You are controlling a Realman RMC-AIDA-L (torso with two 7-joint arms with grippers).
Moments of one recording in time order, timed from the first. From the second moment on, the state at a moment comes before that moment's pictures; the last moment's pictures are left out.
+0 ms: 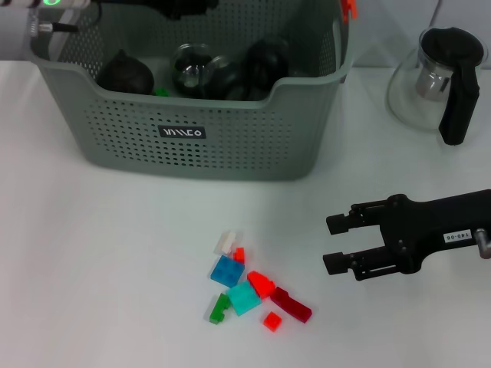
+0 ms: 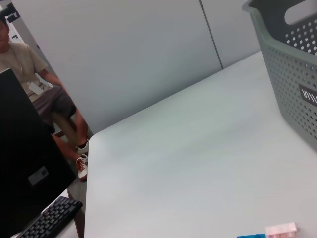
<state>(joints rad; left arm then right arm) -0.90 -2.02 0.66 0.86 2.24 1.23 -1.72 0.63 2.05 -0.83 -0.69 -2.11 -1.74 1.60</state>
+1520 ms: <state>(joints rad) -0.60 -2.11 0.70 1.31 2.28 1.97 -1.44 0.63 2.05 -0.83 -0.68 -2.11 -1.73 1.59</state>
